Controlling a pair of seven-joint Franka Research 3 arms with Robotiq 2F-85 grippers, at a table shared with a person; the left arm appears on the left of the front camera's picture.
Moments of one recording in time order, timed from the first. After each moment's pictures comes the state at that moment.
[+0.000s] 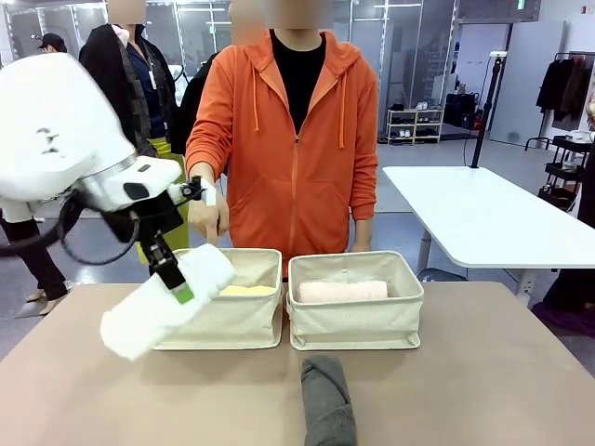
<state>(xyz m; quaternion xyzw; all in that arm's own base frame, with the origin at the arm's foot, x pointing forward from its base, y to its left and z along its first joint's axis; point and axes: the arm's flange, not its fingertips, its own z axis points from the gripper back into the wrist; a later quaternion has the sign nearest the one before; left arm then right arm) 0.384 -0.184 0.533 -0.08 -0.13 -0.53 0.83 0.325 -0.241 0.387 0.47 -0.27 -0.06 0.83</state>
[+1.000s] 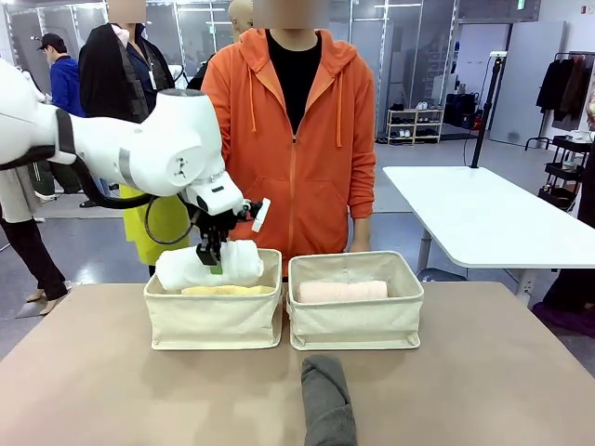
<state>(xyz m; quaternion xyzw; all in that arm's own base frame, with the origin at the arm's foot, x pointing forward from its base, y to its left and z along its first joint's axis) 0.545 -0.244 0.483 0.09 -0.09 -0.74 0.66 0.326 -0.242 0.387 0.47 -0.27 -0.06 0.83</state>
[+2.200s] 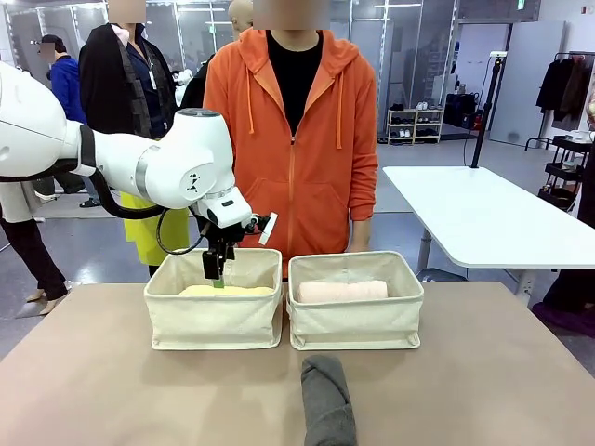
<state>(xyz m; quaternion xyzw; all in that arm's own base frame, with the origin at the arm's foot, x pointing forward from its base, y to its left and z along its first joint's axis) 0.559 -0.256 0.456 0.08 -0.08 -0.75 0.65 0.326 -0.242 0.387 0.47 -0.27 -0.06 0.83</state>
